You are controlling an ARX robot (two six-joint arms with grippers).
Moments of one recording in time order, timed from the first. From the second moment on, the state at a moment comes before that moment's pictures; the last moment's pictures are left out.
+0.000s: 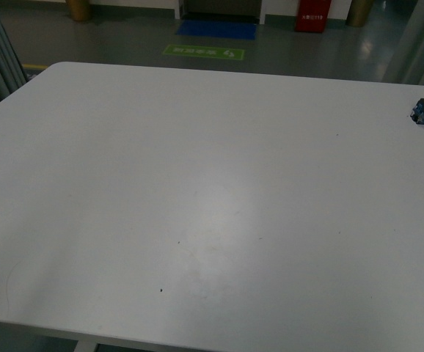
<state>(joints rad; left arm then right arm) 0.00 0.00 0.02 0.00 0.00 -0.01 0.00 0.00 0.01 0.00 0.00 0.00</state>
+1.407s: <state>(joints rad) 0.00 0.00 0.02 0.00 0.00 -0.01 0.00 0.00 0.01 0.00 0.00 0.00</state>
